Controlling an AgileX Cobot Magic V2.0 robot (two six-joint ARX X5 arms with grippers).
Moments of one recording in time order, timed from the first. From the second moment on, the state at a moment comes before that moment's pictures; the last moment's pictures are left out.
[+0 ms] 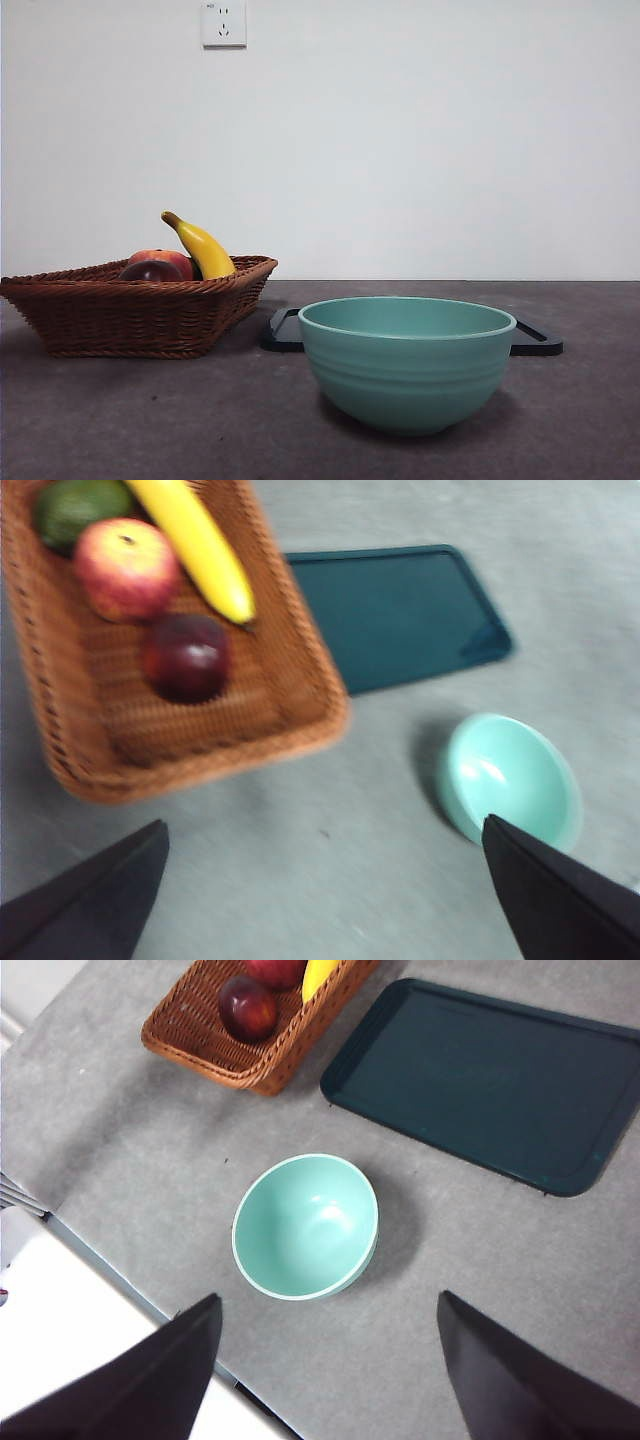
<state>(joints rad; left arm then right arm) -0.10 0.86 0.99 -0.88 0.46 0.00 0.17 0.71 1.03 -1.10 -0.55 -0.04</state>
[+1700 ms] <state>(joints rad) -0.30 1.76 1.20 -0.48 0.10 -0.01 0.17 0.75 1.03 -1.09 -0.55 -0.04</state>
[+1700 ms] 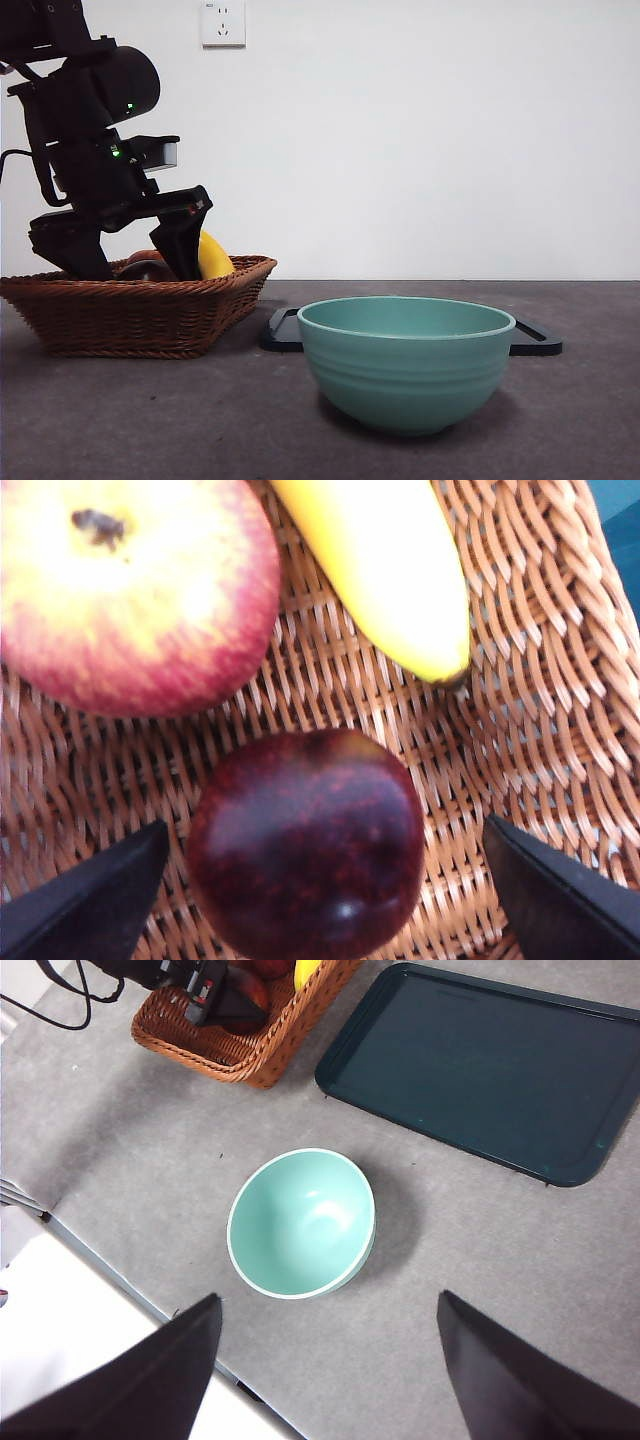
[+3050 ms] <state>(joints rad) -0.54 1.33 1.22 -0.63 0.31 -0.01 0.17 0.75 1.03 -1.09 -0.55 -0.04</state>
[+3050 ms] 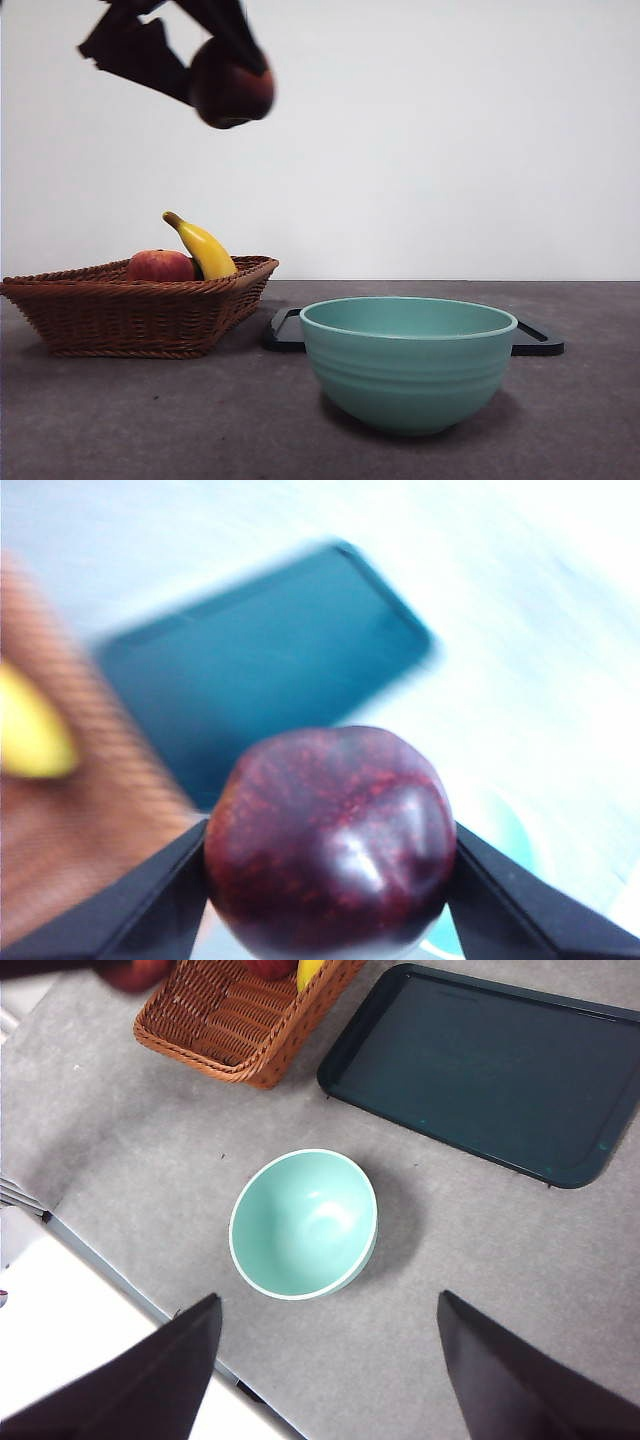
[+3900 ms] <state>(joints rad) -0.89 1.67 1.22 -0.54 0.23 0.04 0.17 0.75 1.03 -1.09 -0.55 -0.04</state>
